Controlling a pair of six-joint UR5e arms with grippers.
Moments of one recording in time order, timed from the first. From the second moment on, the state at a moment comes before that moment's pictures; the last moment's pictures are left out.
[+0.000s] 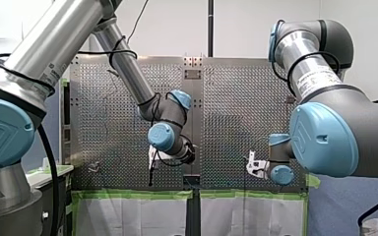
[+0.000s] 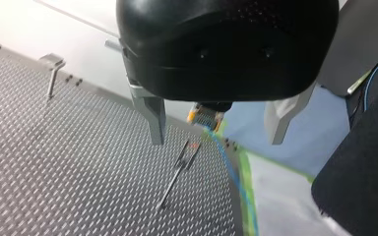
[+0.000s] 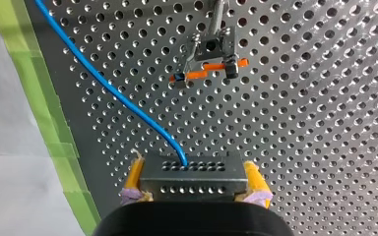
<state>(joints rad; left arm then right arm) -0.83 -2.08 -2.00 -2.60 -1.99 -1.90 1.80 -0.68 1.83 -1.02 1.52 1.69</state>
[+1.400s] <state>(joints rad) -0.74 -2.33 -1.86 -2.32 -1.96 -1.92 1.81 -0.69 1.82 -0.99 1.51 1.69</state>
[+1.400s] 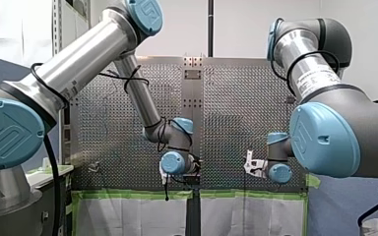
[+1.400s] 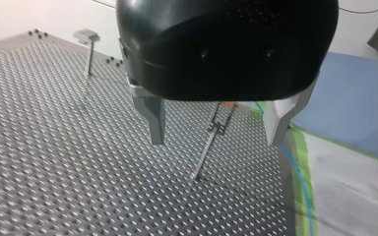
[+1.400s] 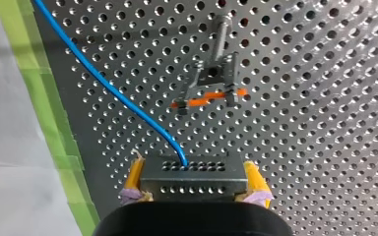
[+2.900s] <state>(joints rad) -0.66 -2.72 -1.42 -2.42 -1.91 -2.00 1.82 -0.72 1.82 -0.98 1.51 1.69</state>
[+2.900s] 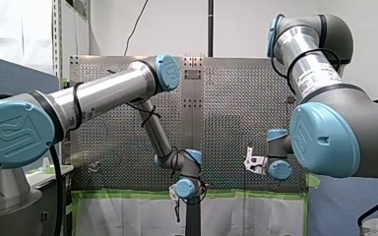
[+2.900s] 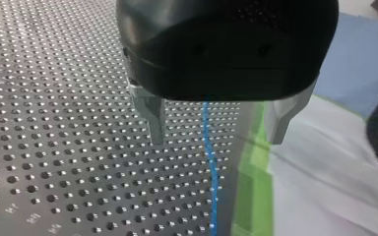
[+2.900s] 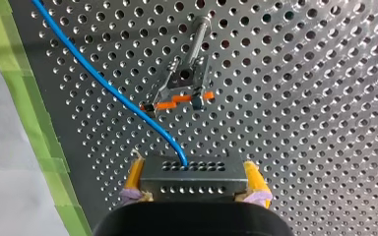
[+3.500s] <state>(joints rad) -0.62 -2.77 -1.34 -2.49 -1.90 -2.00 1.82 -0.72 1.82 -0.98 1.51 1.69</state>
